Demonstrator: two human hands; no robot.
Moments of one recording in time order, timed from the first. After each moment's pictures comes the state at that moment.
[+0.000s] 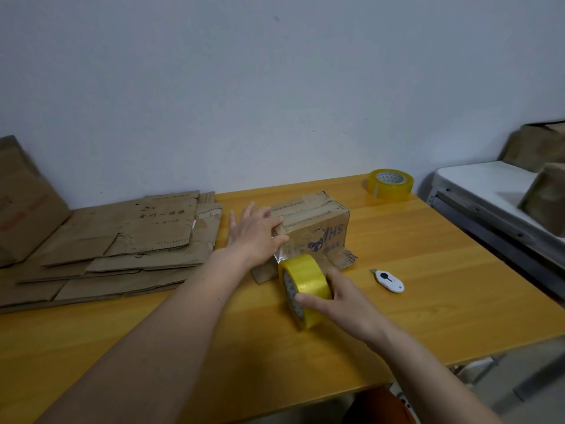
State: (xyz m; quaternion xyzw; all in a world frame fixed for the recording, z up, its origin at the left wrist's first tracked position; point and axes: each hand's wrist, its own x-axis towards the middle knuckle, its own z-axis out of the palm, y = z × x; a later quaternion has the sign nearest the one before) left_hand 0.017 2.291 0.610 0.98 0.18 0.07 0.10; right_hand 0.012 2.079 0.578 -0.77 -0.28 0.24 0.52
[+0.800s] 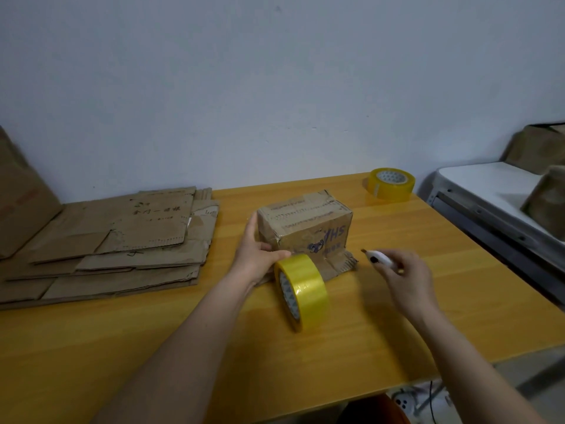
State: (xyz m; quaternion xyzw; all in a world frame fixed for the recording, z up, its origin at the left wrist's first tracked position) left_hand 0.003 2.270 0.581 0.72 0.28 0.14 0.63; right_hand 0.089 2.032 0.559 -0.88 -0.14 -0.05 0.46
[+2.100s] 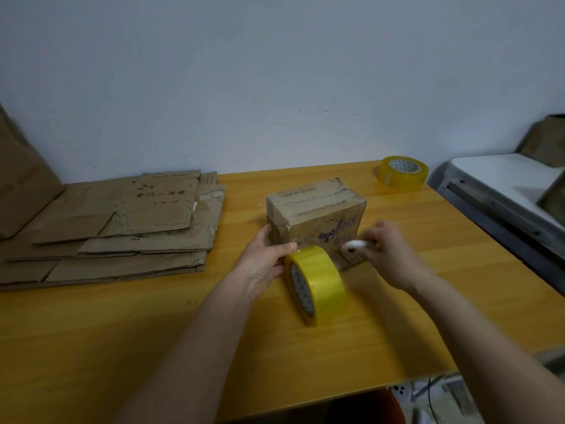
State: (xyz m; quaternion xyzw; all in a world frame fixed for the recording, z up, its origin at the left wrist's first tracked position) left_hand -0.007 2.267 0.570 0.50 0.26 0.08 0.82; right_hand 0.098 2.072 0.588 -0.91 -0.31 0.01 0.28
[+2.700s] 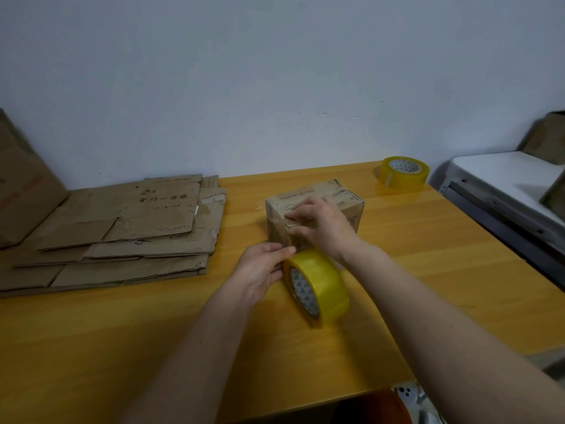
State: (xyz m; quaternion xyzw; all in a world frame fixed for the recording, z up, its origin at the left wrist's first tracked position) left_hand -0.015 2.266 0.568 0.53 0.30 0.07 0.79; right_hand 0.093 2.166 0.603 -0.85 -0.43 -0.03 0.31
